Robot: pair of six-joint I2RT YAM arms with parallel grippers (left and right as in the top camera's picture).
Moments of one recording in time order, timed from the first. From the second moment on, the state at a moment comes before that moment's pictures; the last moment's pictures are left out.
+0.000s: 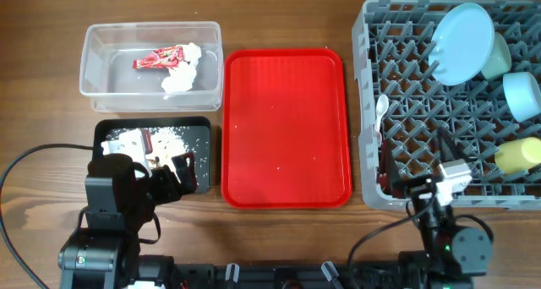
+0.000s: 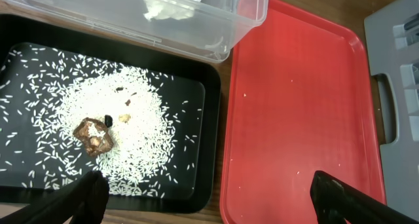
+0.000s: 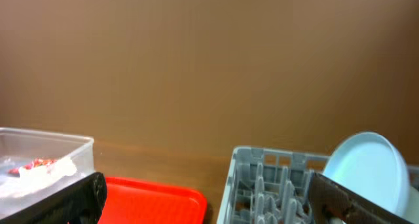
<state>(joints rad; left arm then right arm) -0.06 0.63 0.74 -0.89 0.10 -0.36 0.03 0.02 0.14 0.06 -0.17 0.01</state>
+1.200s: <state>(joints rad) -0.06 0.63 0.74 -0.89 0.10 -0.36 0.03 0.02 0.01 0.00 -0.10 0.01</state>
